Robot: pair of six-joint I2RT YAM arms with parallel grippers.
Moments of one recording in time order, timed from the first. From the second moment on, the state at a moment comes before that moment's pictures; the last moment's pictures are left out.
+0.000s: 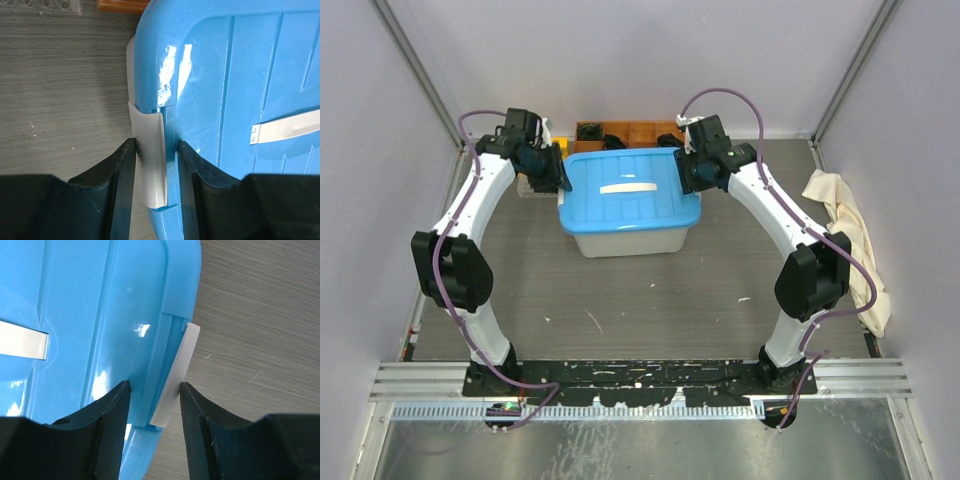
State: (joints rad) left arm -0.19 1.82 1.77 -0.91 0.23 -0.35; right arm 0.43 1.77 1.69 -0.76 0.09 0.06
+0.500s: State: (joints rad) left arm -0.19 1.81 1.75 -0.90 0.23 -0.36; right arm 0.44 1.77 1.69 -0.75 0.12 0.01
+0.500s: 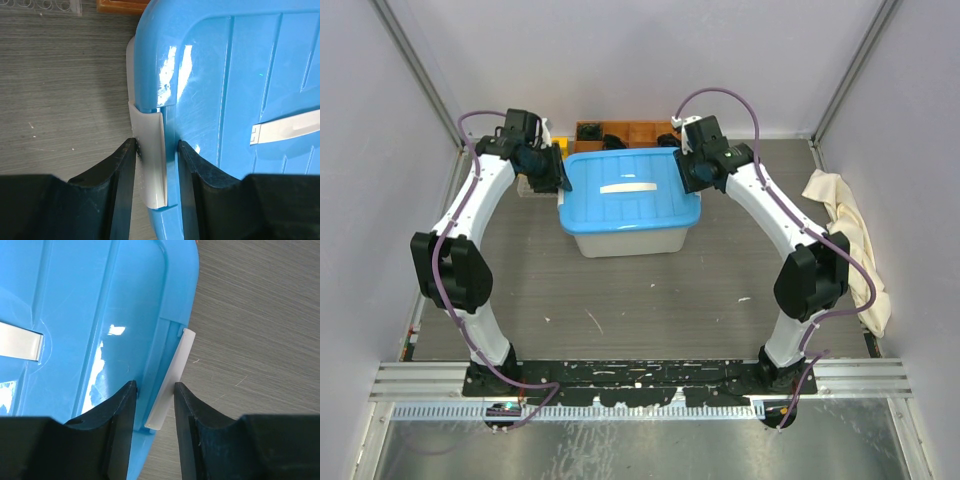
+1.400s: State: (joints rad) left arm -0.19 1.80 1.73 -0.87 0.23 -0.36; right arm 0.50 1.79 1.70 -0.75 0.24 -0.09
